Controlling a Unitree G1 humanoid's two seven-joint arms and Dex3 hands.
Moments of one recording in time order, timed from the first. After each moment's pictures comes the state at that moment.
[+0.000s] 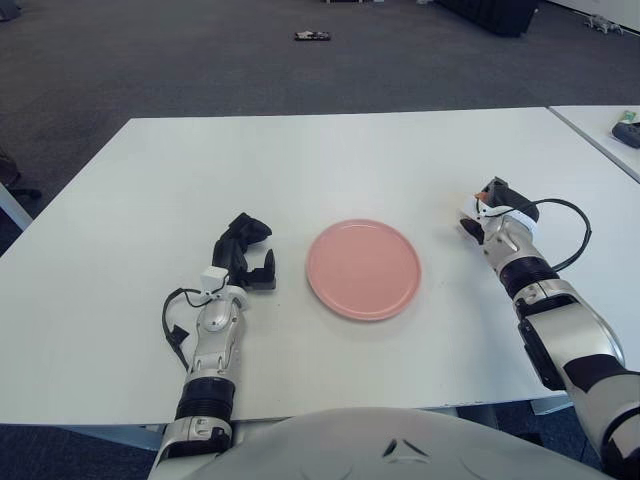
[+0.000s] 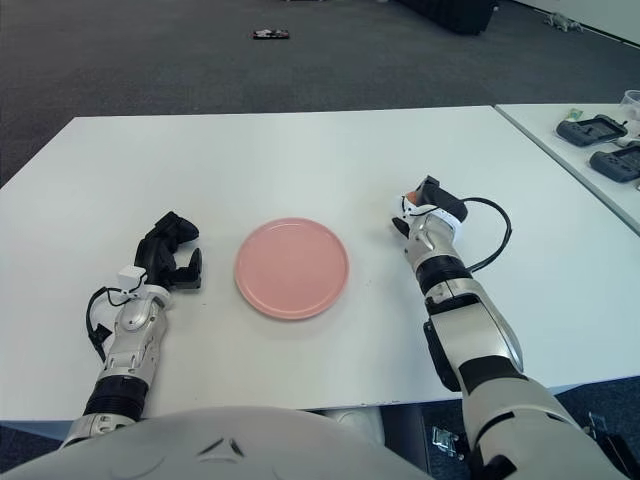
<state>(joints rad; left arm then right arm) 0.01 -0.01 0.12 0.38 -0.08 -0.14 -0.01 -0.66 -0.36 0.26 0.98 -0.58 0.33 -0.27</state>
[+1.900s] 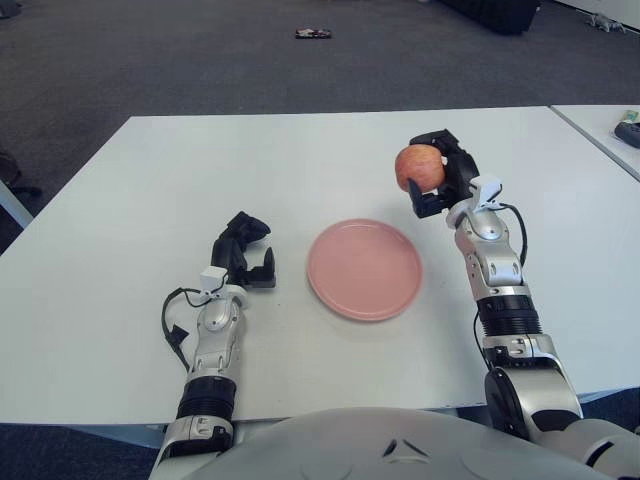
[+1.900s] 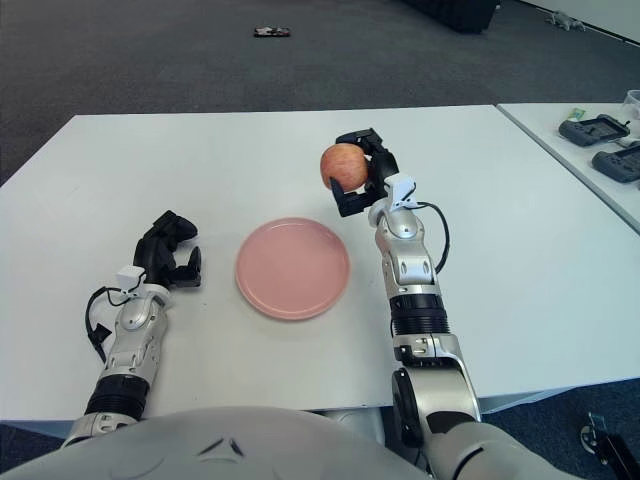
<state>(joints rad) 0.00 -0.01 0.12 0.37 -0.09 -0.14 0.00 -0.36 -0.11 -0.03 0.21 0.09 -0.03 0.12</state>
